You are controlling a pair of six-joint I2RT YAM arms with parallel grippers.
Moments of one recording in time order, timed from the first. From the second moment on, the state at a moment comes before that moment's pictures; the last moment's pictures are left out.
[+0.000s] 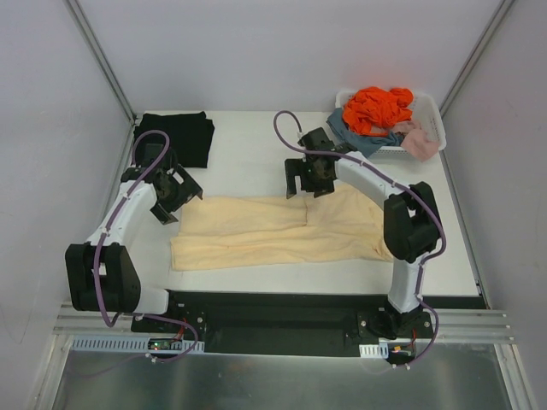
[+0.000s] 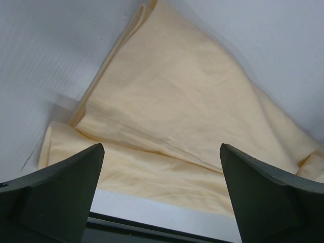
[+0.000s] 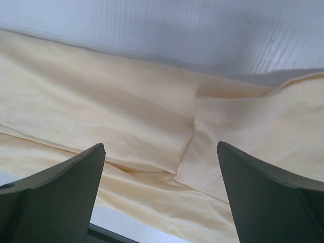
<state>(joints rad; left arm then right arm) -0.02 1.37 1.05 -0.84 0.02 -0.77 0.54 1.95 1.57 -0.74 -0.11 0.36</state>
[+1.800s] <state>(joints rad) -0.55 1.45 0.75 -0.60 0.21 -1.11 0.38 2.71 2.50 -0.50 -0.37 0.70</state>
